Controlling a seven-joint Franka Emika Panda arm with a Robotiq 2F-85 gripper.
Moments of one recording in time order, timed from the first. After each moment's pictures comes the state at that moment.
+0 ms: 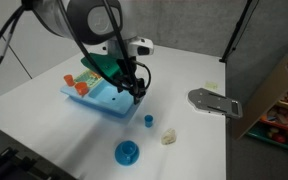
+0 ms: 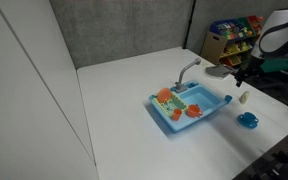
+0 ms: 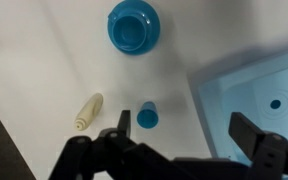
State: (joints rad) arm -0.15 0.30 -0.18 -2.24 -0.05 2.49 0.10
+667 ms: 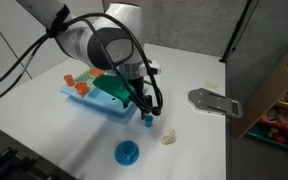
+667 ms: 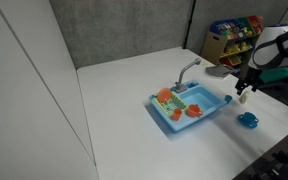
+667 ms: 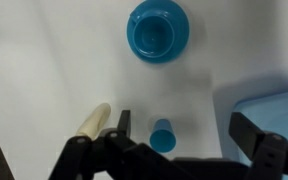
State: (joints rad) arm -0.18 0.45 -0.20 -2.19 -0.06 2.55 -0.01
